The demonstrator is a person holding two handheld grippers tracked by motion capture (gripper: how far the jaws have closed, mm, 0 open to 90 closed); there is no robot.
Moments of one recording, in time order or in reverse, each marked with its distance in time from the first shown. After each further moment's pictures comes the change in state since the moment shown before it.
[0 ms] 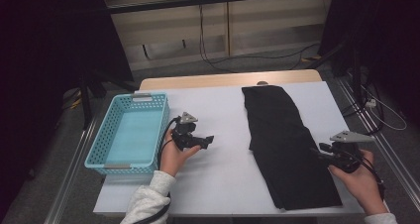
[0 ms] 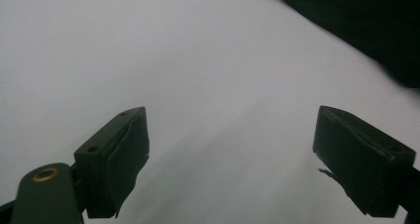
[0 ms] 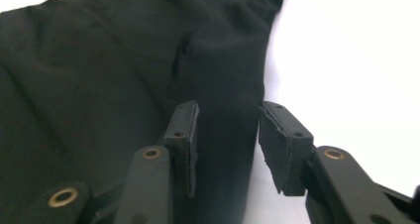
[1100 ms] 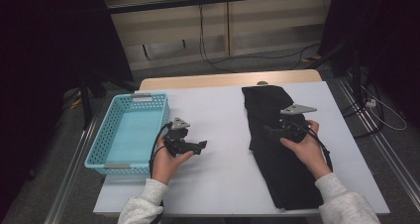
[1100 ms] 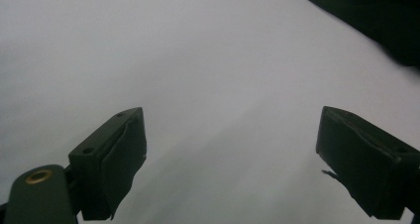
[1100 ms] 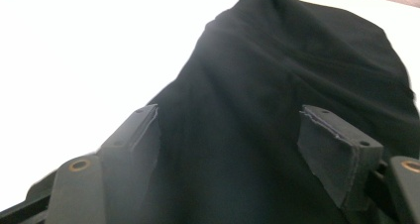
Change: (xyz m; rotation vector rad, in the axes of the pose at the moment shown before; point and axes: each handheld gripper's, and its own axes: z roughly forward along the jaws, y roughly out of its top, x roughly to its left) left arm -0.001 -0.017 -0.022 -0.001 0.019 -0.051; right arm 0.059 0.087 0.090 -0.079 0.071 -0.057
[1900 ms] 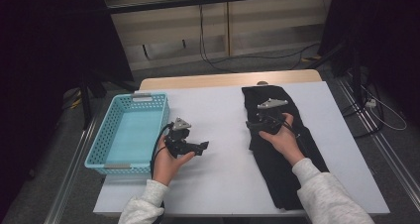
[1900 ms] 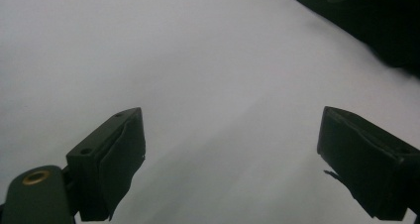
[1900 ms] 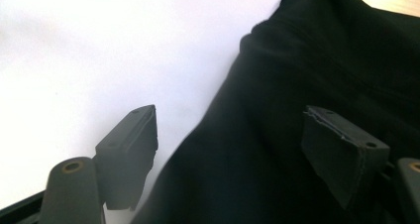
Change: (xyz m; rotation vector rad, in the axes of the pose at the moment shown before) left arm -0.004 0.001 0.001 -0.001 -0.010 0.003; right arm 0.021 0.018 0.064 0.036 0.022 -0.022
